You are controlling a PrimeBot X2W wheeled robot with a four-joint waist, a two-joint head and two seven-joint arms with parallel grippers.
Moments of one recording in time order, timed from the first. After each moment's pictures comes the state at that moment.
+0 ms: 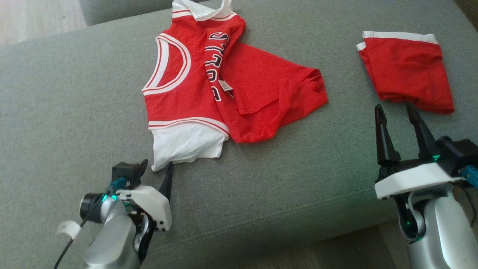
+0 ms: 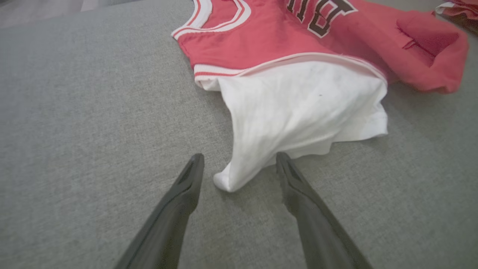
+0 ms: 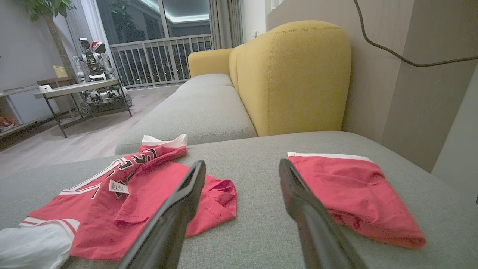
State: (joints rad) left arm -0.38 0.11 -0.39 0.83 -0.28 -0.05 -0.24; right arm -0.19 -0.05 -0.09 0.17 0.16 0.13 -0.20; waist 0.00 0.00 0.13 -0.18
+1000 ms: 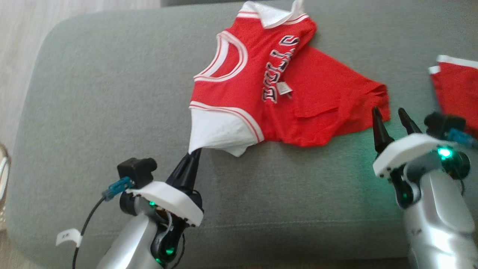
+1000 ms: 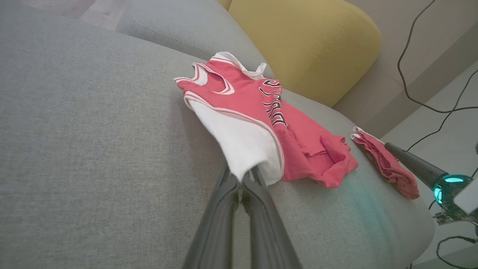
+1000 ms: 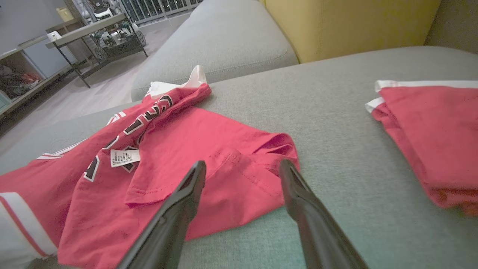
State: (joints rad) left arm -0.26 0.09 -0.46 0.44 -0.63 -0.12 -0.20; right arm -0.41 -0.05 -0.17 0.57 0.18 0.13 -0.07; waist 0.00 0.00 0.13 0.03
